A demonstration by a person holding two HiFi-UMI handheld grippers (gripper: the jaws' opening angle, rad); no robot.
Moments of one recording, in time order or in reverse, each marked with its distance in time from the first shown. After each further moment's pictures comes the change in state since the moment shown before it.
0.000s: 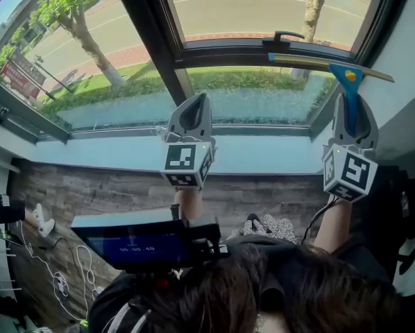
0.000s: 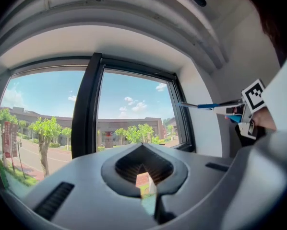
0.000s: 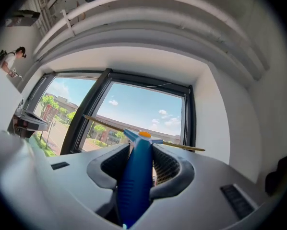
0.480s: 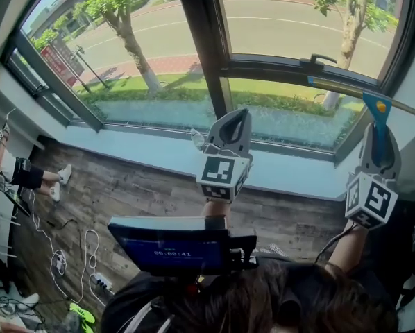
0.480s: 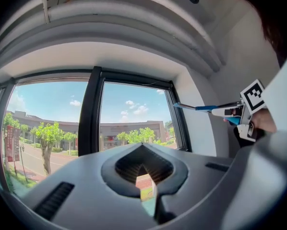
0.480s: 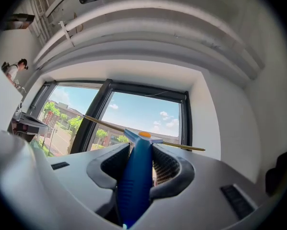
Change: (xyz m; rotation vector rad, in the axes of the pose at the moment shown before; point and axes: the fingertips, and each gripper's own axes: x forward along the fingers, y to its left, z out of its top) left arm -0.070 -0.037 0.035 0.011 -0.040 0.010; right arm -0.068 -0.012 0.036 0.034 -0.028 0.015
